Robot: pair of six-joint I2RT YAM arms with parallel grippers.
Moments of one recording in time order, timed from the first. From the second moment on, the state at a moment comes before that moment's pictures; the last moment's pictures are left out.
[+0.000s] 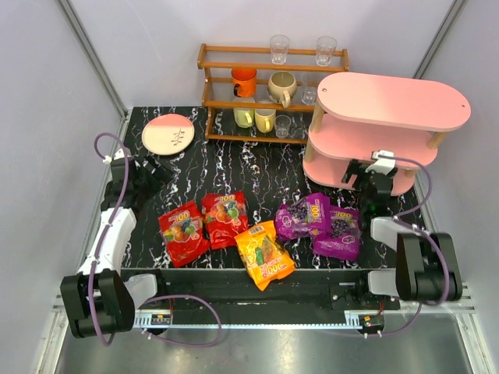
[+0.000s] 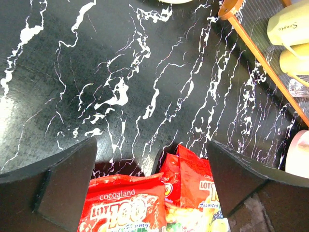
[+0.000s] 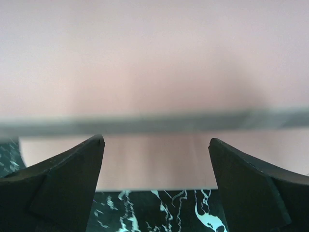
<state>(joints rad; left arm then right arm) 0.14 1.11 0.73 -0.26 0.11 -0.63 -0.01 1.40 0.35 0.88 0.15 0.09</state>
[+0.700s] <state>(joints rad) 0.14 1.05 0.76 -0.44 0.07 -0.60 0.13 0.90 0.50 0.11 0.03 0.48</state>
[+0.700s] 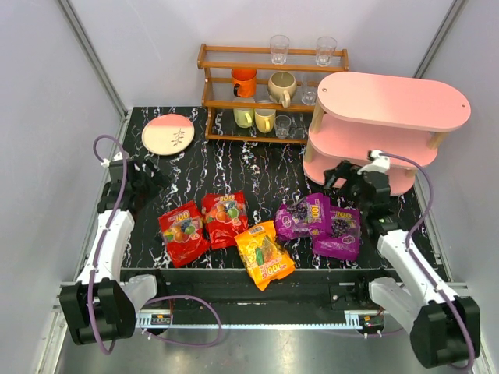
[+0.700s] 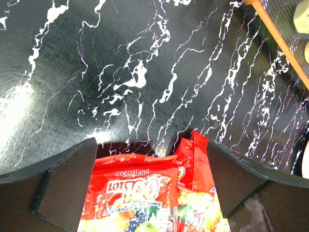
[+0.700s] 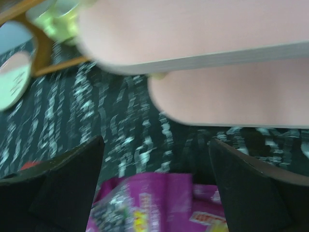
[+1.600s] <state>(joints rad) 0.14 1.02 0.76 -0.52 0.07 -0.54 0.86 1.71 1.00 0.05 -0.05 0.48</state>
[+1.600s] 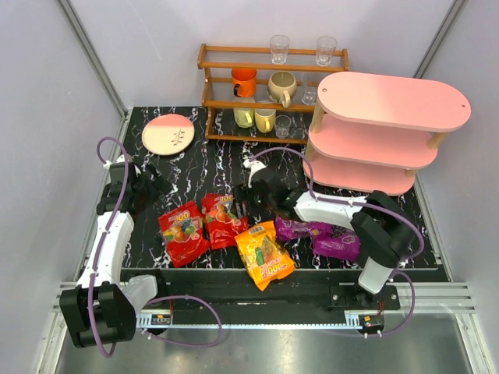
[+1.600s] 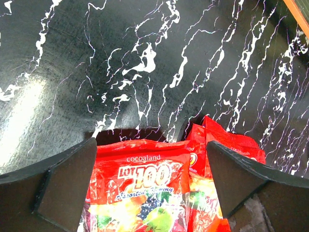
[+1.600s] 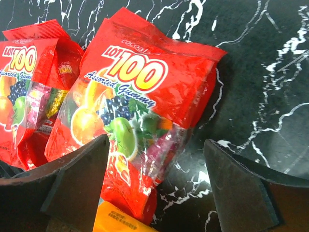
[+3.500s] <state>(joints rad) 0.19 1.05 0.76 -0.50 0.20 -0.54 0.46 1.38 1.88 -0.60 0.06 0.11</state>
